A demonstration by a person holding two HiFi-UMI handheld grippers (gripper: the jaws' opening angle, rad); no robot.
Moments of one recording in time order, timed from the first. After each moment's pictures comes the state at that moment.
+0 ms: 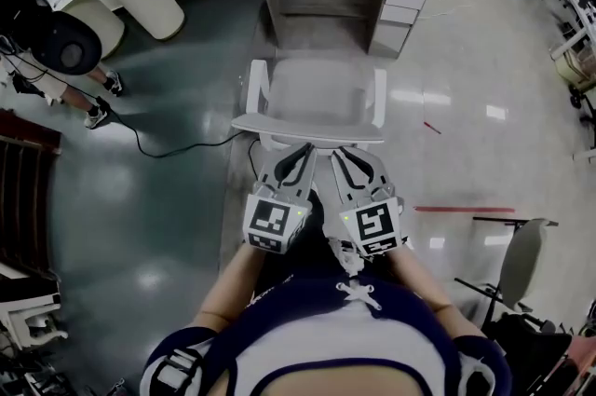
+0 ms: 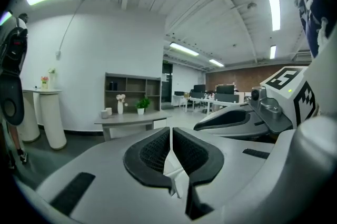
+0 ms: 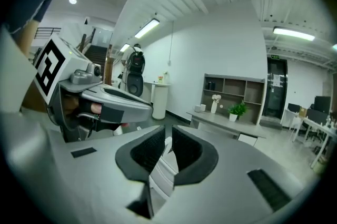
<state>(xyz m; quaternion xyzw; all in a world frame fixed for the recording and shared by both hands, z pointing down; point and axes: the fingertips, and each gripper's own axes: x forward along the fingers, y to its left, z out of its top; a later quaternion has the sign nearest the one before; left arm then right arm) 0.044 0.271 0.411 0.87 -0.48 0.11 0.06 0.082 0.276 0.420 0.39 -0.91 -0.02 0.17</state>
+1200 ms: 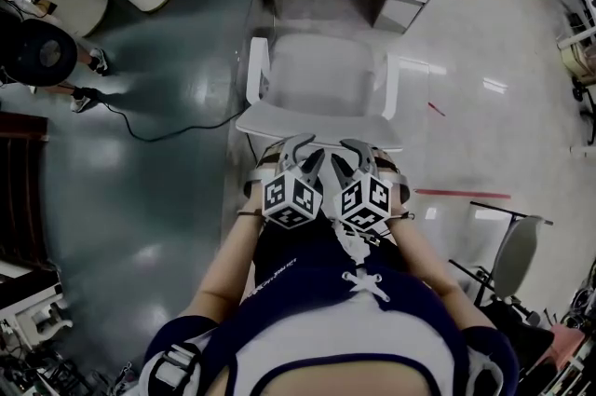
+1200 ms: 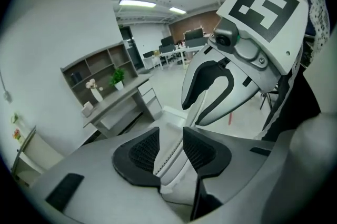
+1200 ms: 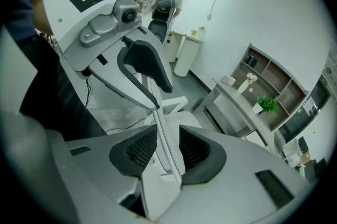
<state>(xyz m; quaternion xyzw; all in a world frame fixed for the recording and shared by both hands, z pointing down) 0.013 0.208 0.552 0.85 -0.33 0.41 -0.02 0.037 0.216 0.562 0.24 -0.86 -0.07 0.46</state>
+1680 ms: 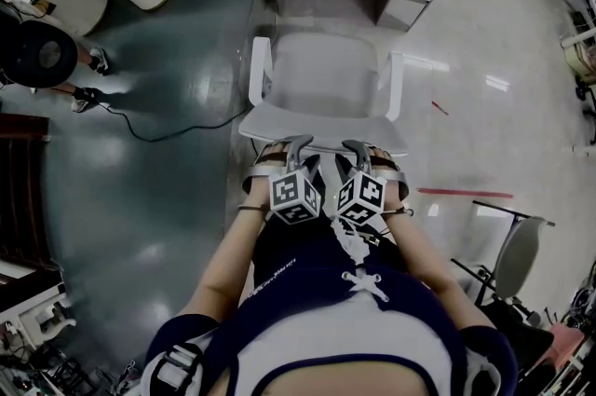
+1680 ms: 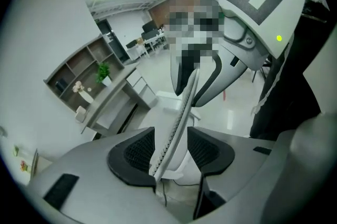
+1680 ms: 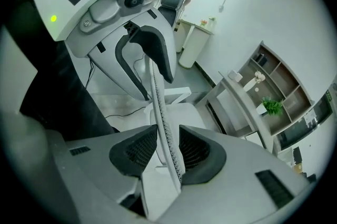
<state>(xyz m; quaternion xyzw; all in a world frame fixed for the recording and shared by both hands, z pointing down) -0.004 0.204 0.603 0.82 -0.26 0.51 -0.07 0.034 0.205 0.610 0.21 -0.83 -0.09 0.51</state>
